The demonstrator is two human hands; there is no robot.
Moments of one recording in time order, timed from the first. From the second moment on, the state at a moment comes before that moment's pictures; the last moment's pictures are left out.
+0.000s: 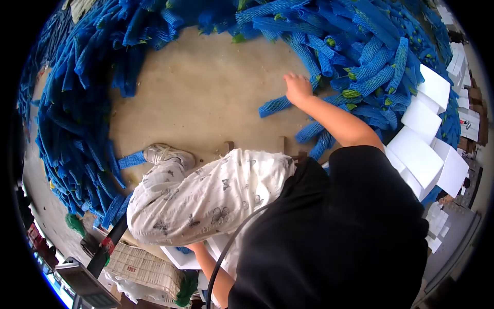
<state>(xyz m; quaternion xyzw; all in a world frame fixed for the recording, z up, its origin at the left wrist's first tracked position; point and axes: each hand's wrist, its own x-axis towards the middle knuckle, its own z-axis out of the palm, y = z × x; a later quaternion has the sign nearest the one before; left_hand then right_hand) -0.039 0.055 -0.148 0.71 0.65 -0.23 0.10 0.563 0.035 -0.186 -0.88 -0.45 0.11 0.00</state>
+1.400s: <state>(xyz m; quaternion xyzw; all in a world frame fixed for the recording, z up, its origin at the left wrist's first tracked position) 0.111 0.030 0.054 0.75 0.55 0.36 0.06 0.235 0.229 0.095 -0.19 -0.98 0.01 0.03</state>
